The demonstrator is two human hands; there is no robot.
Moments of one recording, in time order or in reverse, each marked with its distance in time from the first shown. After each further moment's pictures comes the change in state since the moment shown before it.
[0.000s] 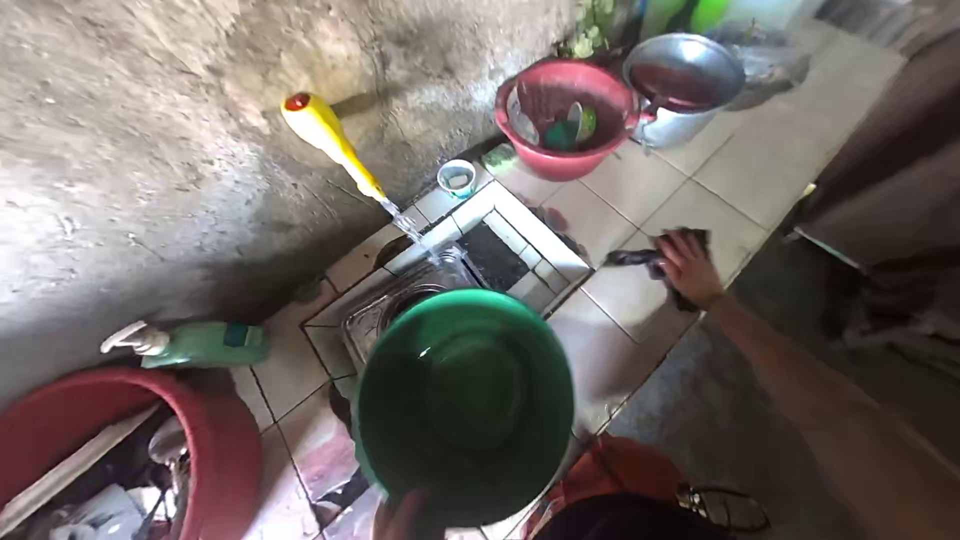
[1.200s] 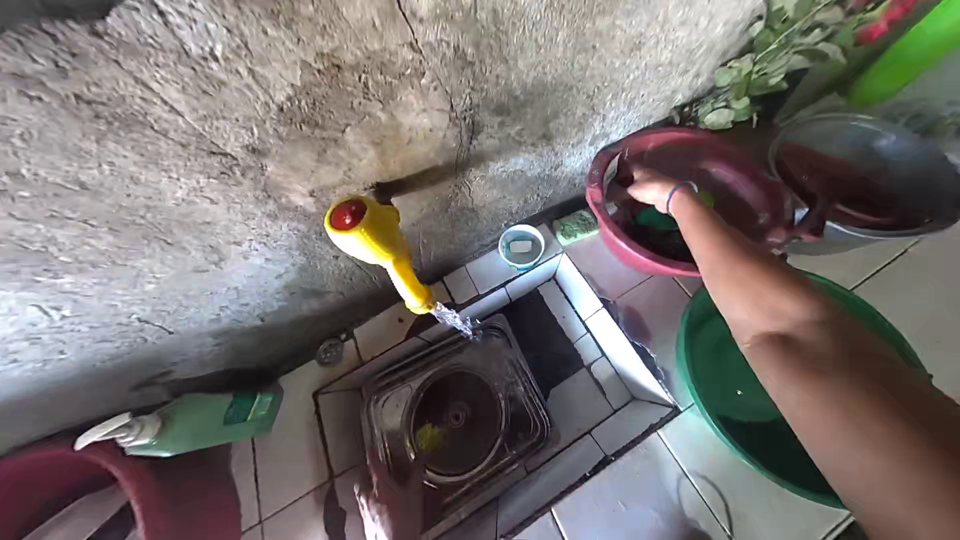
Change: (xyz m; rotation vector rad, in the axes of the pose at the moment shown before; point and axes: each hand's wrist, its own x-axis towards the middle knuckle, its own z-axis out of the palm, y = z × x) left_hand 0.239 0.022 0.047 0.860 0.544 0.135; right_hand 0.429 -0.201 -0.037 0.525 -0.359 0.106
